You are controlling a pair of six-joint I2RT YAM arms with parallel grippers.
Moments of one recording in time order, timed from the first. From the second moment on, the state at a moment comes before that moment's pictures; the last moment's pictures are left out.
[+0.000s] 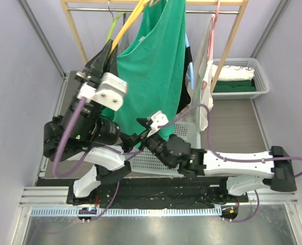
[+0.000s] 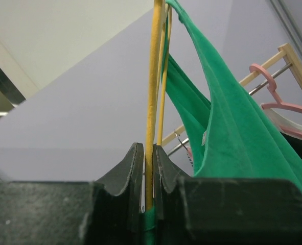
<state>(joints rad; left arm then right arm) 1.80 0.88 1.94 1.37 0.60 -1.95 1.36 1.23 1.00 0.43 0.55 0.12</state>
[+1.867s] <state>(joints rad) 0.98 0.65 1.22 0.92 1.10 -1.69 2.13 1.59 1.15 1.13 1.56 -0.70</state>
